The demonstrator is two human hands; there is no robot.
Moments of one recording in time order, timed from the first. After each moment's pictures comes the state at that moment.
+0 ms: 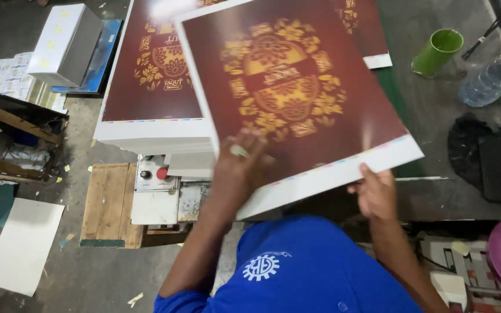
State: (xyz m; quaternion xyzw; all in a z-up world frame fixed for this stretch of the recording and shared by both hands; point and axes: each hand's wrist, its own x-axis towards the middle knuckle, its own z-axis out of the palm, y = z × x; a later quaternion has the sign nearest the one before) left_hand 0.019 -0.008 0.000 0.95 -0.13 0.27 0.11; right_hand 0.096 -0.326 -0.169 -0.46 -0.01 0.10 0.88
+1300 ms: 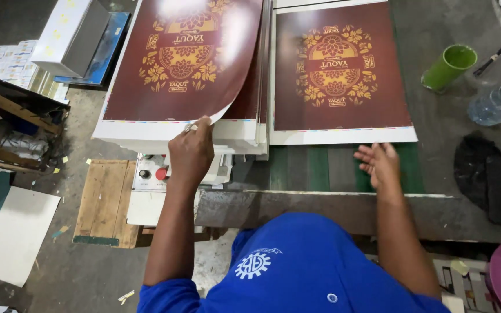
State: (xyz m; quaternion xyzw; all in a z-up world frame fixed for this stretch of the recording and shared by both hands) left_hand 0.057 0.087 -0.008 0.95 0.00 0.33 0.01; right_hand 0.239 -0.346 -0.263 -0.60 0.14 0.13 0.78
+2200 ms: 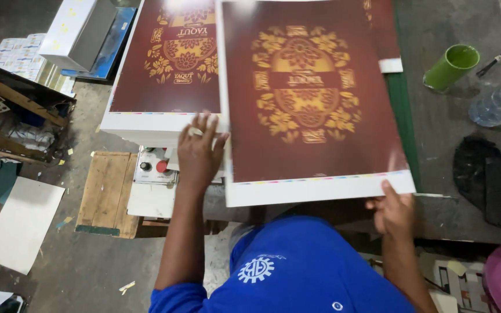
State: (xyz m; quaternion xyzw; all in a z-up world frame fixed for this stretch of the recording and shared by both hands) left_hand 0.045 0.077 -0.052 0.96 0.05 0.27 0.03; right_hand 0.103 -0.373 -0.204 -0.52 0.06 0.04 0.85
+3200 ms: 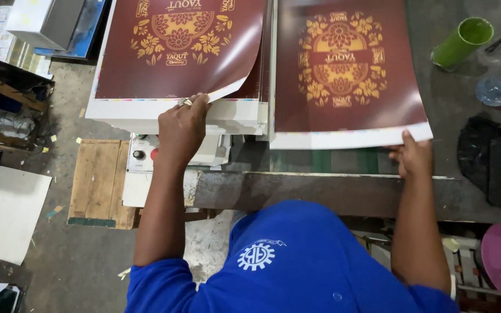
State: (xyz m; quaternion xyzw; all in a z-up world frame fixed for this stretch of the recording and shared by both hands) left_hand 0.058 0.109 -0.005 0.95 -0.06 0.32 0.02; right_hand 0.239 -0.425 -0.289 -0.68 0.08 0.05 0.73
